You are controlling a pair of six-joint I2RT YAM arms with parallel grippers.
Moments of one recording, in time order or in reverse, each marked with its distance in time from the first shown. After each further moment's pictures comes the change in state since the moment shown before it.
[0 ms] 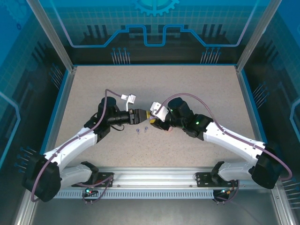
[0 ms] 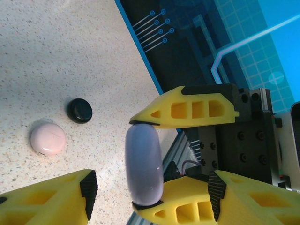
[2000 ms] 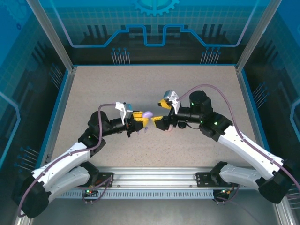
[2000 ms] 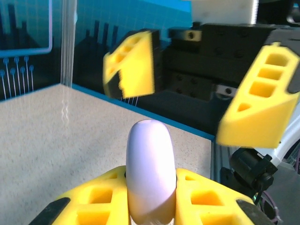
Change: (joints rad) left arm -0.117 -0.257 -0.165 0.274 -0.121 0.571; right arm -0.134 -0.167 0.031 0.065 -0.428 0.347
